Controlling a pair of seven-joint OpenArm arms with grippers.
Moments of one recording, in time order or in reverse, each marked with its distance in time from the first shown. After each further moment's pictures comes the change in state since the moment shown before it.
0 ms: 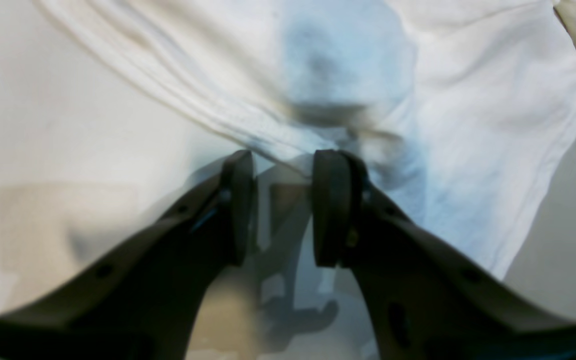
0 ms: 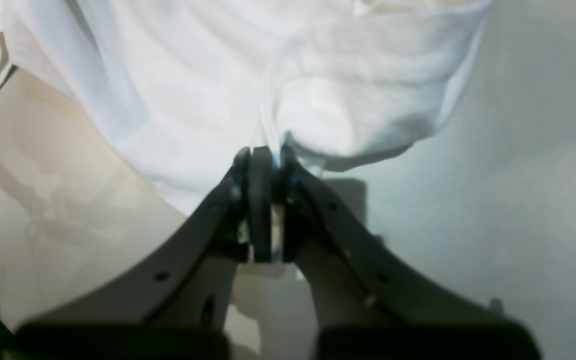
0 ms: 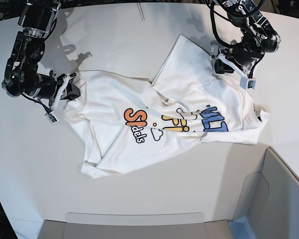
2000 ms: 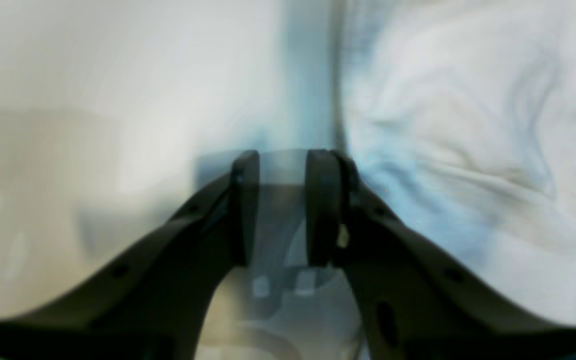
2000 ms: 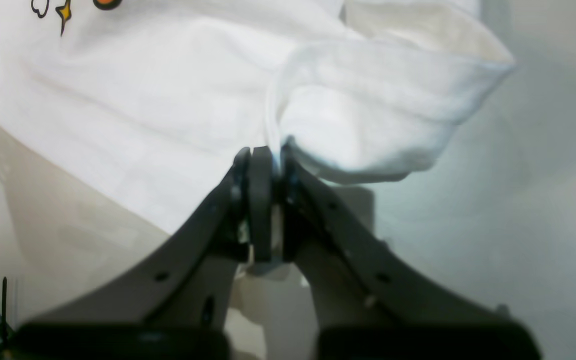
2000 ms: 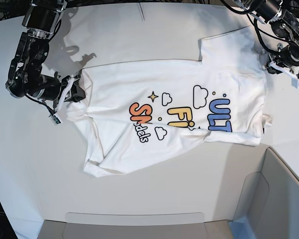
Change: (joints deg) left arm -8.9 -19.0 -18.8 -17.8 1.2 0.1 1.4; right arm 0.8 -2.3 0.1 0.0 0.2 -0.1 0.0
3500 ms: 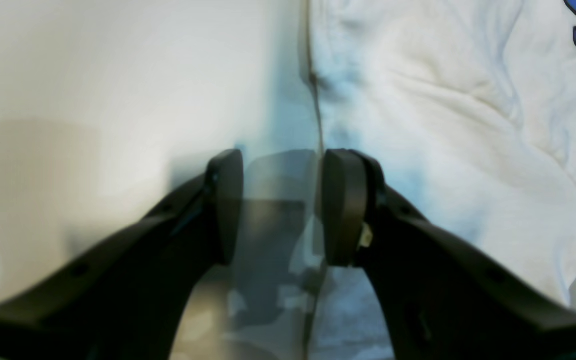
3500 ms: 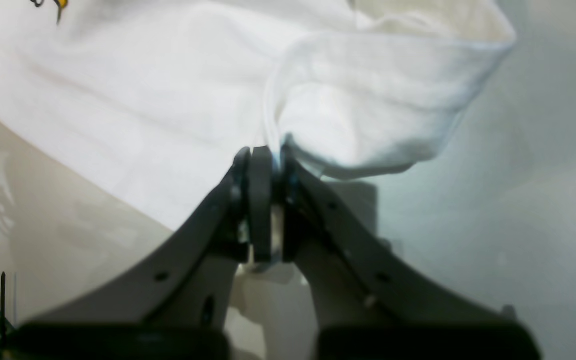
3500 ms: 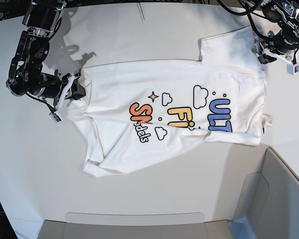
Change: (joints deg) left arm 5.2 5.1 -0.9 8.8 -8.0 0.4 1.2; right arm -0.8 0.0 -0.2 -0.1 -0.2 0.0 0.0
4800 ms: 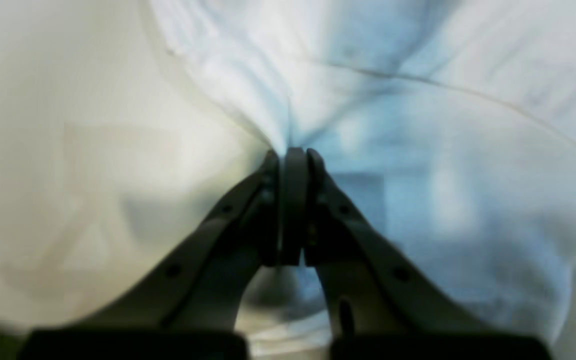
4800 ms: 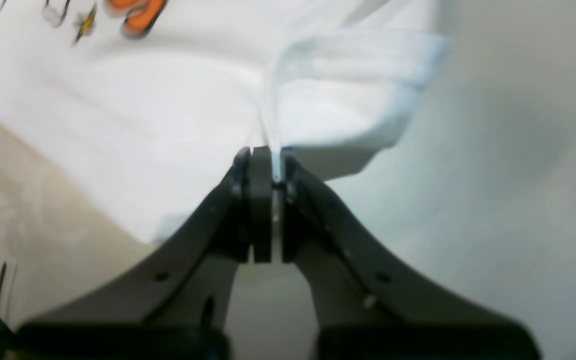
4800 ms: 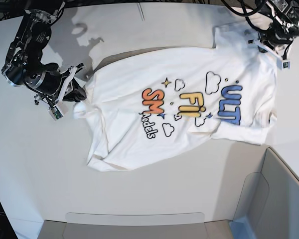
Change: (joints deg) left arm 7.6 2.5 5.5 8.7 10.3 -0.3 -3.3; right arm -5.9 -2.7 0.8 19.4 0.1 -0.1 0.3
